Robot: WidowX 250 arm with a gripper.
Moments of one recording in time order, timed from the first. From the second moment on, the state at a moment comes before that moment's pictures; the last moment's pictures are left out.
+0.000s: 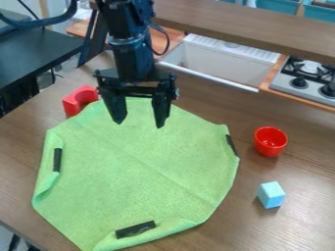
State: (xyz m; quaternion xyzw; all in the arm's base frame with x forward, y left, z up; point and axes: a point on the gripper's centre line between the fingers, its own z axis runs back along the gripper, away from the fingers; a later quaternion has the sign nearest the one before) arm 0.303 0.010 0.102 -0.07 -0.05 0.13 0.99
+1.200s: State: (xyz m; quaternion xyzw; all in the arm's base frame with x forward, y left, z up) arm 0.345 0.104 0.078 -0.01 -0.11 0.03 0.99
